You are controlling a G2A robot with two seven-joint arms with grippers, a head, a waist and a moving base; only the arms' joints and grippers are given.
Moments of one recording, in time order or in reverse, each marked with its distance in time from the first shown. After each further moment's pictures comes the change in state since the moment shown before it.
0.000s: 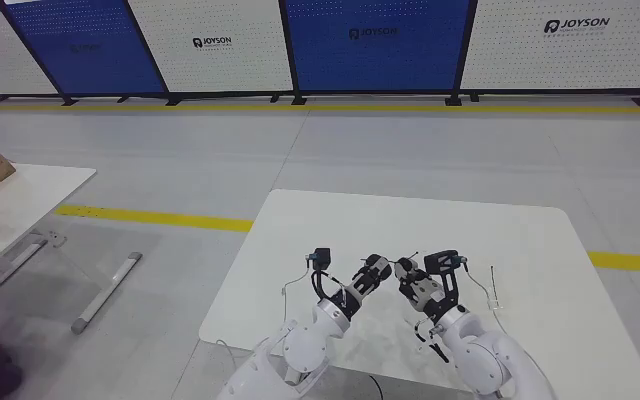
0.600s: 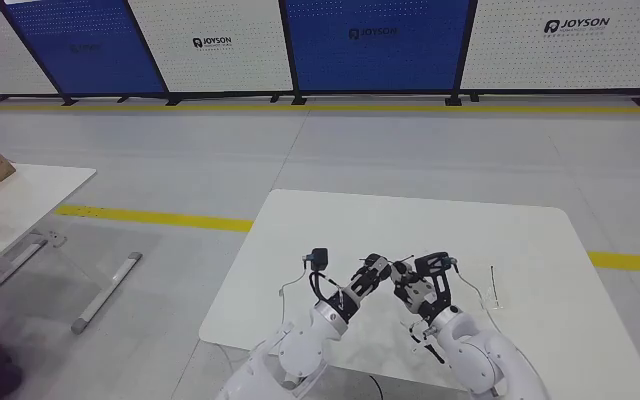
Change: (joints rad) left arm 0.033 0.006 -0.017 -0.041 0.005 -0.046 -0.004; right arm 0.017 -0.006 -0.029 0.032 -0.040 0.004 0.012
